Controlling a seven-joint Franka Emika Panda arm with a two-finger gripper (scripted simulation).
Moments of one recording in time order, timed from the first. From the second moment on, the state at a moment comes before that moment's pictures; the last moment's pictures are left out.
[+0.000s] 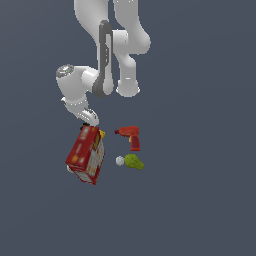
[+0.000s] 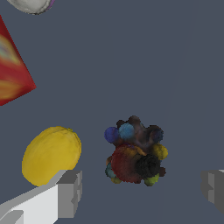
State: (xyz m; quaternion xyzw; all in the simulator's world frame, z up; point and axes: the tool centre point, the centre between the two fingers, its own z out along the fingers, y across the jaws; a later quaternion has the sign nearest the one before) arm -0.156 -0.229 0.083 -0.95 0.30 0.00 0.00
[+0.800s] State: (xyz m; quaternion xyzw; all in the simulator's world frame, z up) arm -0.162 -0.232 0.054 -0.95 0.31 0.00 0.00
